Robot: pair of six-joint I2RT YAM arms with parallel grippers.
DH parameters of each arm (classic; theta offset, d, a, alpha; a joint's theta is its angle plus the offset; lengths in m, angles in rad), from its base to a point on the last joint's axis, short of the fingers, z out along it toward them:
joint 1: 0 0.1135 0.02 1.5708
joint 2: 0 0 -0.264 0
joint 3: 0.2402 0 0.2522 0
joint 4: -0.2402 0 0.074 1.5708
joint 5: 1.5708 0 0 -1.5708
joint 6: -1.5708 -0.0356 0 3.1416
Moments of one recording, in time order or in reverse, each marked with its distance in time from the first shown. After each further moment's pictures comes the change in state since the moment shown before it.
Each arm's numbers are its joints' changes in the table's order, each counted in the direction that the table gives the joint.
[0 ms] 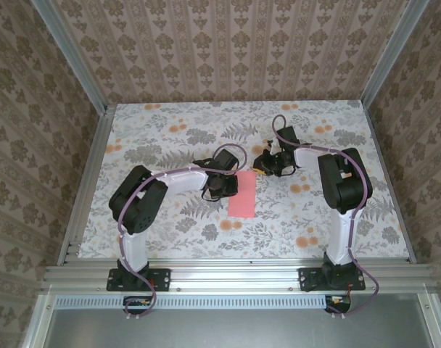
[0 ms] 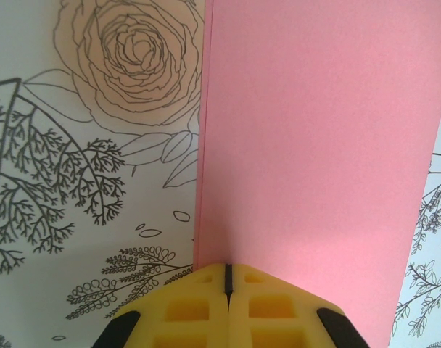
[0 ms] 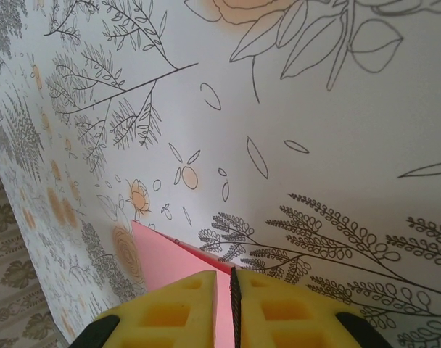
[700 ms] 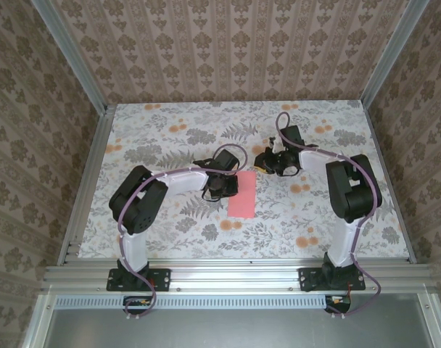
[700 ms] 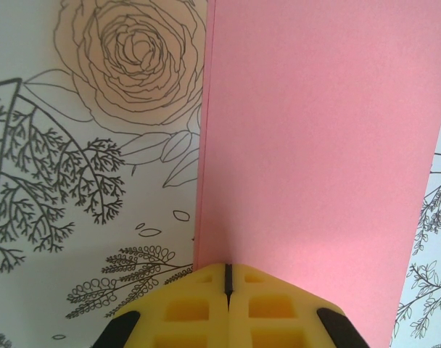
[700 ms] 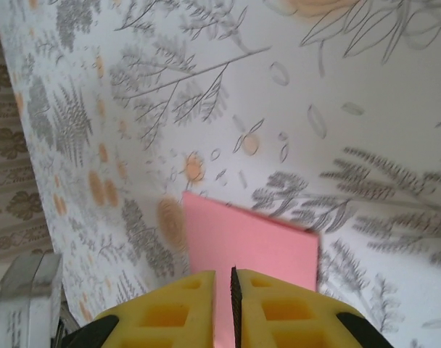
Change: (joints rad) left arm -0.005 0.000 0.000 0.000 -0.010 0.000; right arm 0.010 0.135 -0.090 0.038 -0.016 -0.008
